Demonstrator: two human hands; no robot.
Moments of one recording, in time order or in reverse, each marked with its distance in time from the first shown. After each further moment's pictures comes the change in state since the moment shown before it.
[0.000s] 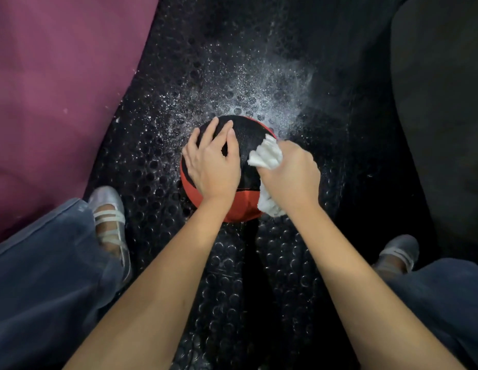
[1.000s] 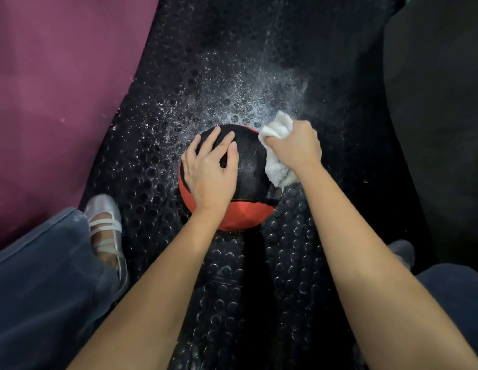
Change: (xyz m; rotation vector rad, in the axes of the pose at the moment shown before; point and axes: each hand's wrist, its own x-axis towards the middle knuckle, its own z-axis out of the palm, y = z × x) left_hand 0.002 -0.008 -0.003 -0.001 -0.007 0.127; right_hand 0.072 0.008 -0.004 0.089 -0.083 0.199
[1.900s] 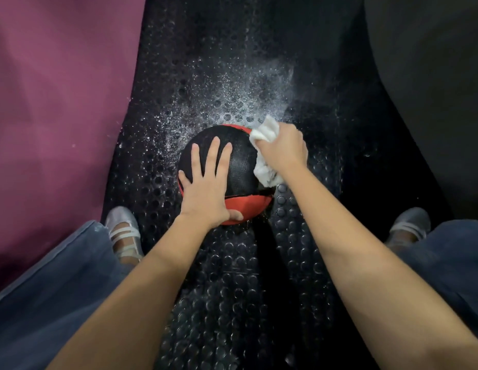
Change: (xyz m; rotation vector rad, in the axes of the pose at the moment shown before) left_hand -0.019 0.008 -0.047 0.717 -0.764 0.265; right_hand -0.037 0.009 -0.001 0.124 0.038 0.066
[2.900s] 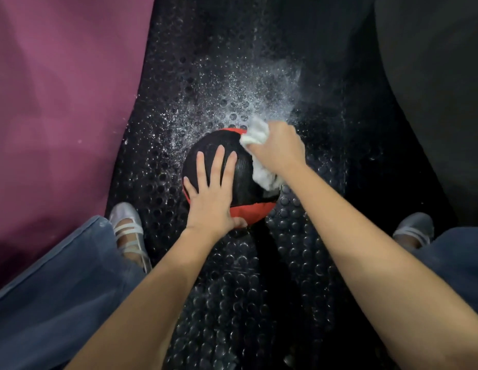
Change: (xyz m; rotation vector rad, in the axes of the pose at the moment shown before) left_hand -0.014 0.001 0.015 -0.019 0.032 -0.024; right_hand -0.004 -0.018 0.000 -0.177 -0.118 -0.190
